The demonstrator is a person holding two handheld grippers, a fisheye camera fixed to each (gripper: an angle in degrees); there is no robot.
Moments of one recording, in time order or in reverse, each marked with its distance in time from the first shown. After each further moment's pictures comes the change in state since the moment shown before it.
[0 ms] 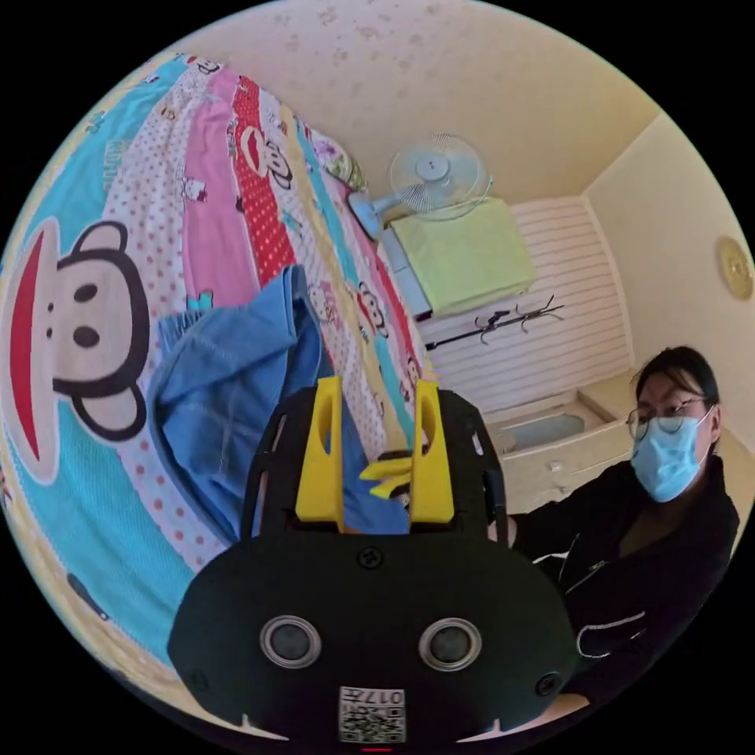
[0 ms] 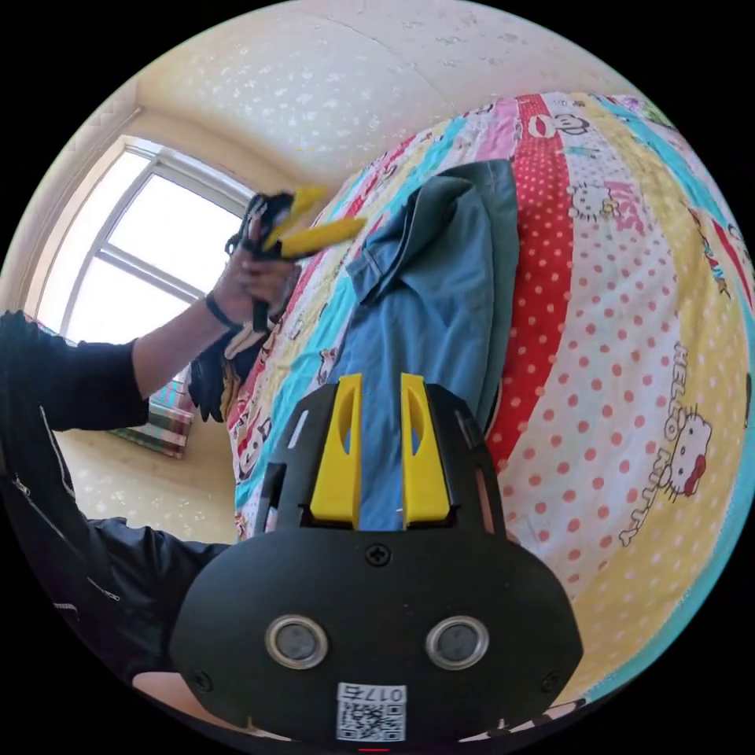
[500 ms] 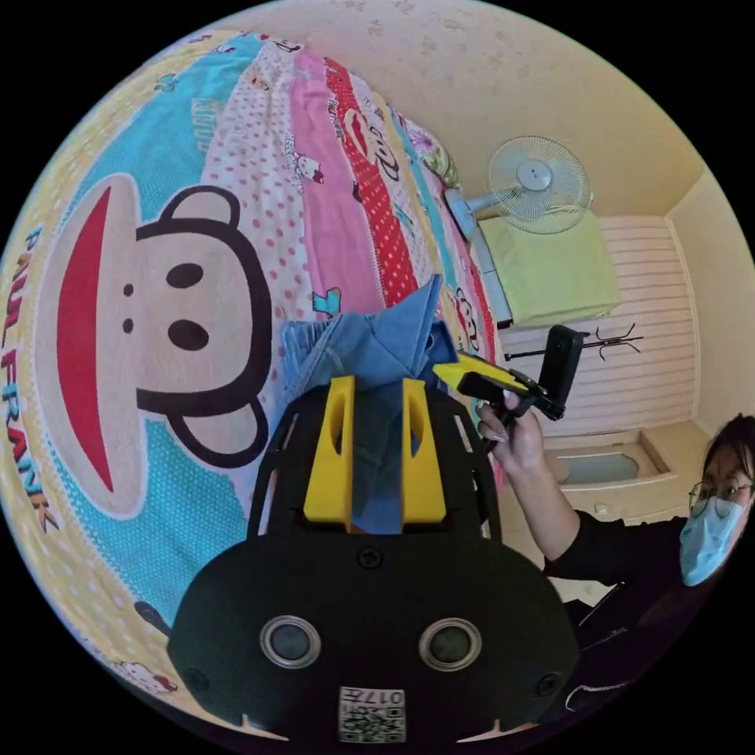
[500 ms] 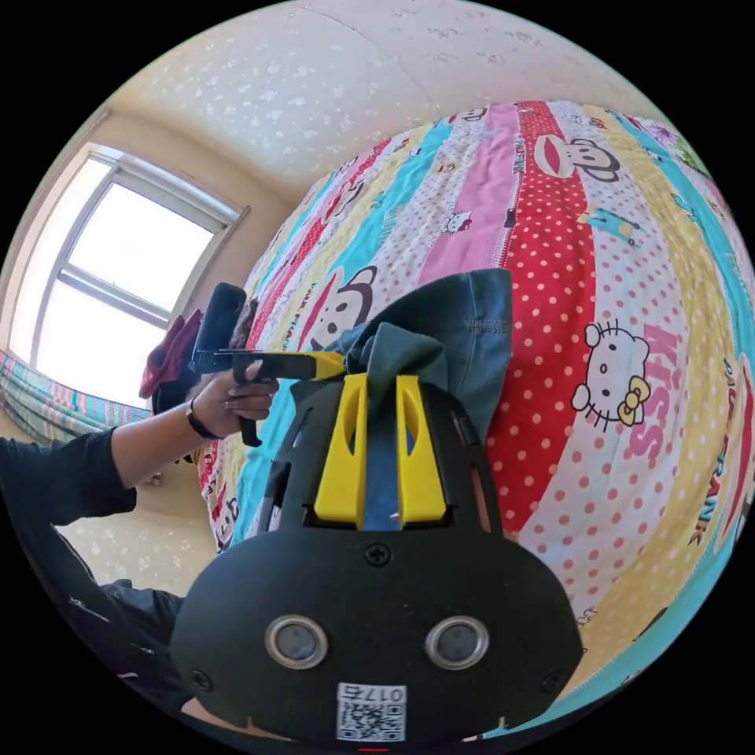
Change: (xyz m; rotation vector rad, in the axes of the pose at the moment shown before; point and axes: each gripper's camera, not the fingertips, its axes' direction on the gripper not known) left arm -0.083 -0.033 -0.027 0.071 -0.216 -0.149; right arm 0.045 -0.164 0.013 -0.068 0.116 0.040
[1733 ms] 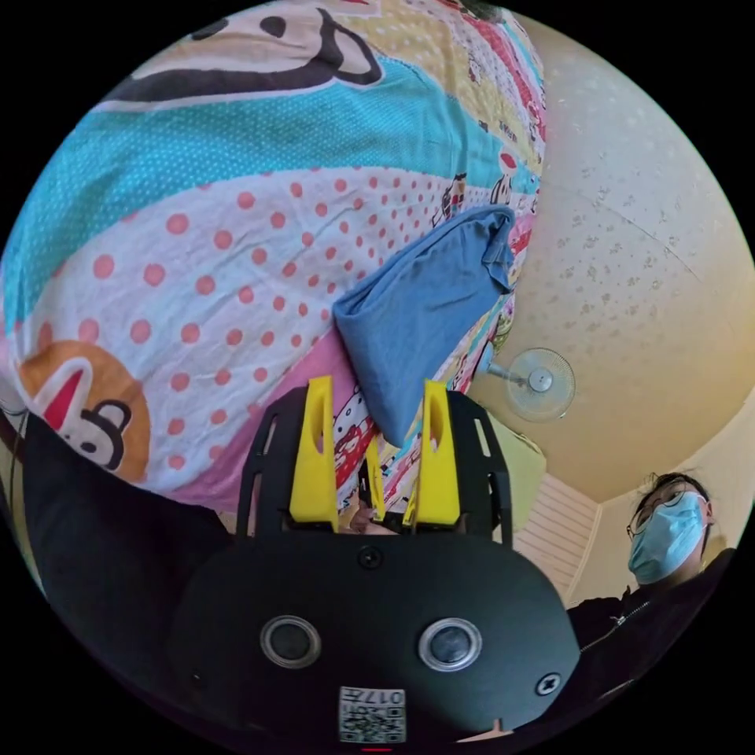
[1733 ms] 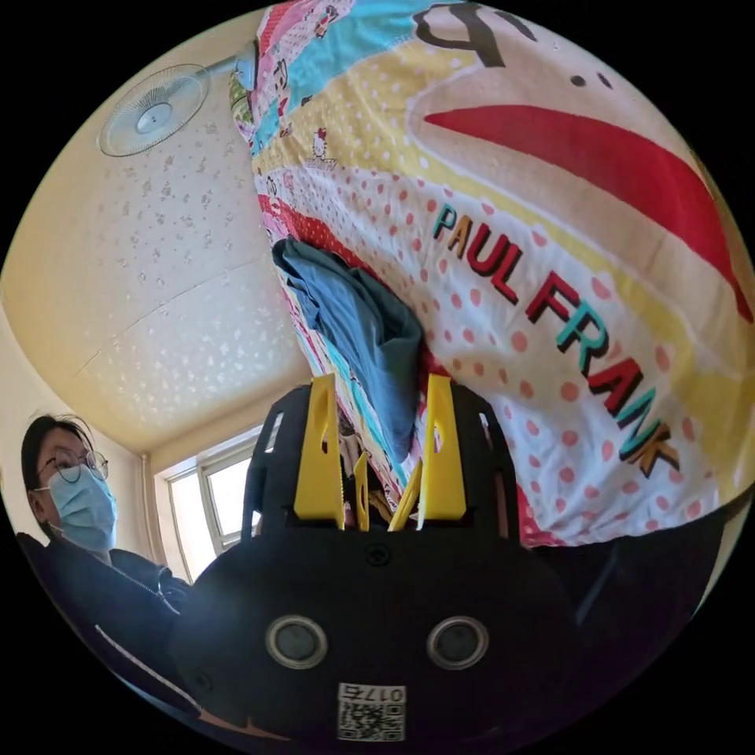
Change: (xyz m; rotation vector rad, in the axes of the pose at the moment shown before) left arm 0.282 0.254 -0.340 -0.264 -0.730 -1.233; right arm -0.068 0.309 -0.227 0.011 0.015 1.396
